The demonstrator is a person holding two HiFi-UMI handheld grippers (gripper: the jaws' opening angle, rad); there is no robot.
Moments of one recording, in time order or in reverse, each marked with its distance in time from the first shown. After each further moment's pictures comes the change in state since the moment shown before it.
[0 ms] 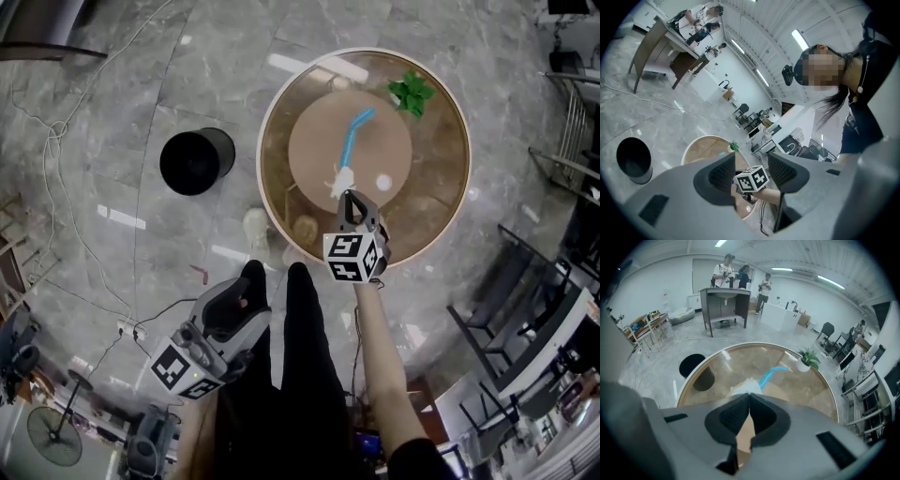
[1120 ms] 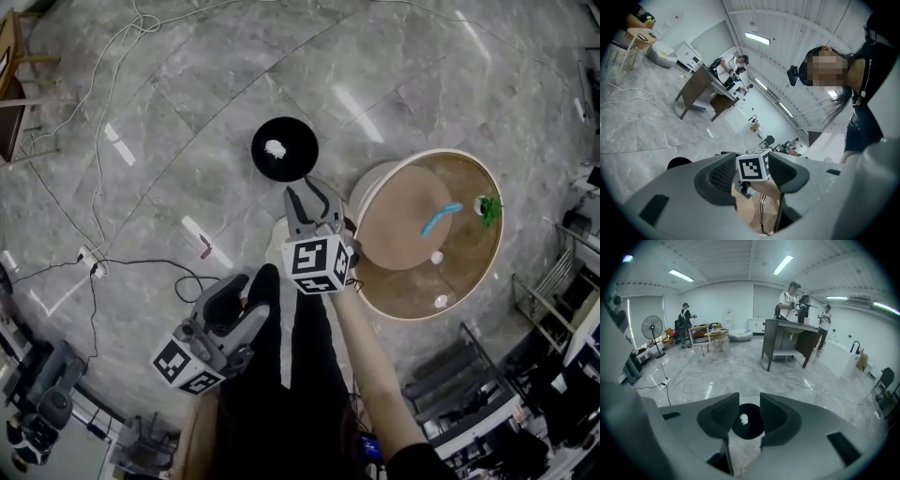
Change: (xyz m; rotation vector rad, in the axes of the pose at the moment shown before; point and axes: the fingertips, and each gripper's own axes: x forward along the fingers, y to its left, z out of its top) left arm -0.199 0.083 0.041 -0.101 -0.426 0.317; right arm -0.041 0.319 0.239 -0.443 -0.346 0.471
